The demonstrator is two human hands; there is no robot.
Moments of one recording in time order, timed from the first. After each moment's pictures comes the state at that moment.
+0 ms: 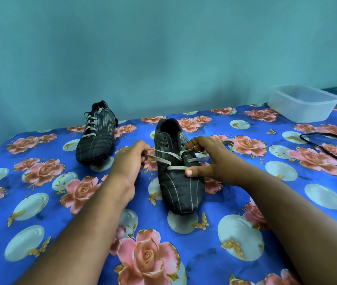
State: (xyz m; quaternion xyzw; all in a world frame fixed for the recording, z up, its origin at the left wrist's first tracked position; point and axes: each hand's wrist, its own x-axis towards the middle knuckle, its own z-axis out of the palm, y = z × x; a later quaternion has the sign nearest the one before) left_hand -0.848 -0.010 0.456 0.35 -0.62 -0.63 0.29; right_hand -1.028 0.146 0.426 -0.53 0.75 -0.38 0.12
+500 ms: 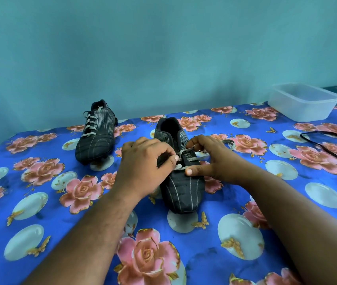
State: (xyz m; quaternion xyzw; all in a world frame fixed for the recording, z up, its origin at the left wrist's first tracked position) left_hand -0.846 -0.003 0.446 0.13 -0.93 -0.11 0.33; right_hand -1.028 0.145 0.426 -0.53 0.76 -0.37 0.11
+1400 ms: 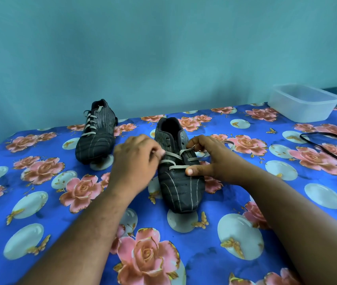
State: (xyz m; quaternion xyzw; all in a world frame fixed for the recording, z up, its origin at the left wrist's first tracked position) left_hand -0.846 -0.024 0.439 0.22 -0.92 -0.08 0.32; right_hand -1.030 0.145 0.425 -0.53 0.75 -0.37 0.11
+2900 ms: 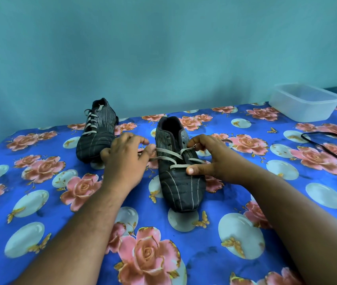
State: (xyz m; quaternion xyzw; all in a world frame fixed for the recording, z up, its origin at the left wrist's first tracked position) left_hand -0.843 -0.041 0.432 0.32 -0.89 -0.13 0.30; right_hand -1.030 0.145 0.424 -0.53 0.75 -0.38 0.11
